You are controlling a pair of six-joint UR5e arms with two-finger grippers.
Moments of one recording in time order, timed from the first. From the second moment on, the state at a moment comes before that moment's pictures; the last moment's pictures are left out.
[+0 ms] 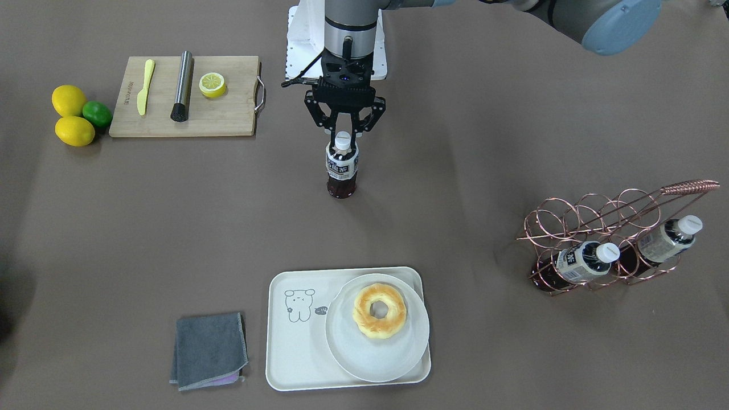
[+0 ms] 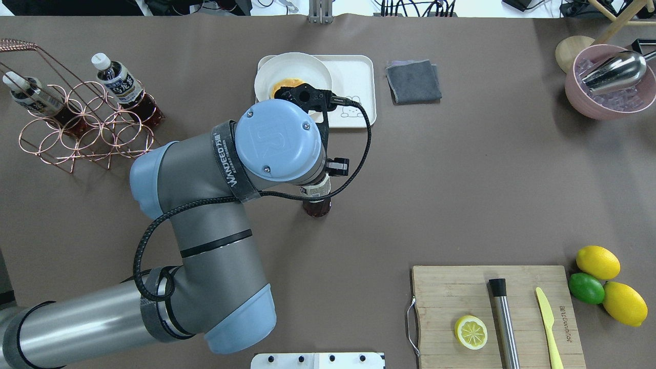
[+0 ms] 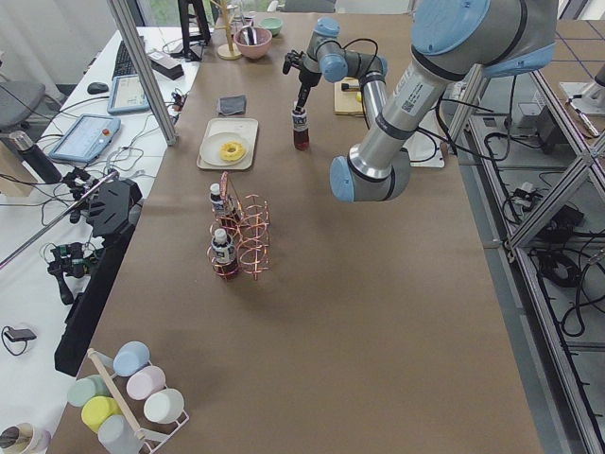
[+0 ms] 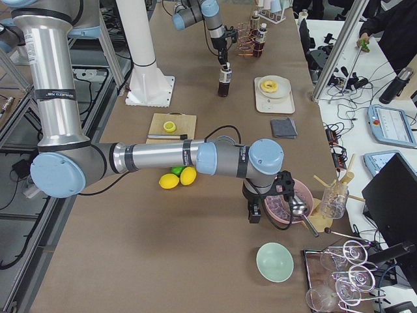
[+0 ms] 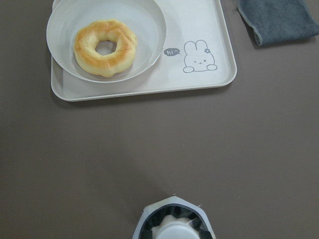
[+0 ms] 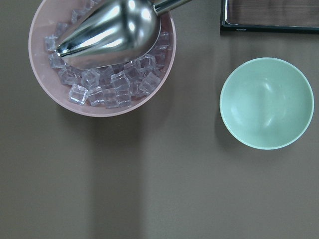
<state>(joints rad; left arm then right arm) -0.46 -2.42 -1.81 -1.40 -1.61 -1.16 1.65 -1.45 1.59 -1.74 2.38 -0.13</state>
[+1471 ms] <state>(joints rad) -0.66 -2.11 -2.09 -1.53 -1.69 -1.01 1.66 -1.46 1.59 -1.75 2.38 -0.13</state>
